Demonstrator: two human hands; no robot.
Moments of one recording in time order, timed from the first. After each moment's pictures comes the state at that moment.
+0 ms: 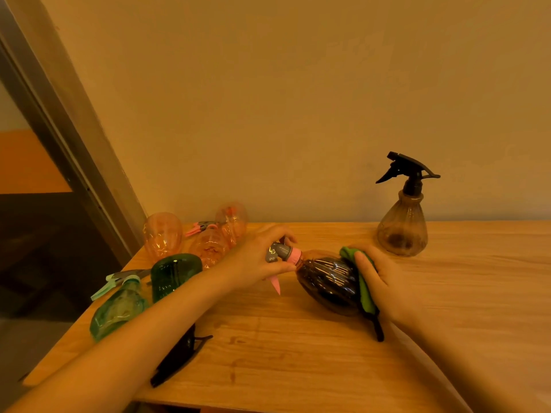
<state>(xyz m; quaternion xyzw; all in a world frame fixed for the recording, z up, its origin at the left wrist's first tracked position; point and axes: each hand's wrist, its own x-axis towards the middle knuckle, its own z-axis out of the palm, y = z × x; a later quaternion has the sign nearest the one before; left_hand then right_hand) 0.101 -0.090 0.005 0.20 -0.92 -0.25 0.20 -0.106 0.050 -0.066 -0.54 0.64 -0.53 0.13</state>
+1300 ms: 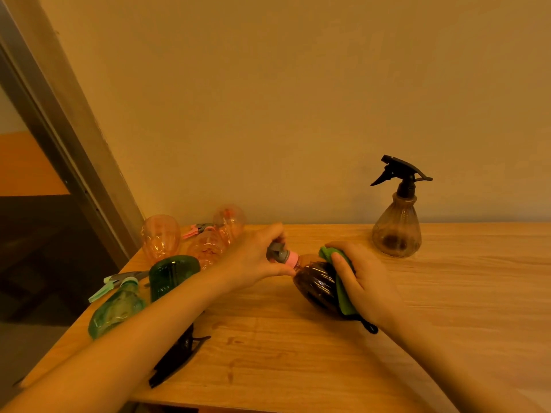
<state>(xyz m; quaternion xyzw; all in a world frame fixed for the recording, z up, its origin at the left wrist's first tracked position) 0.101 -0.081 0.017 0.22 -0.93 -0.22 0.19 -0.079 0.052 -0.042 -0.60 0.67 -0.45 0.05</state>
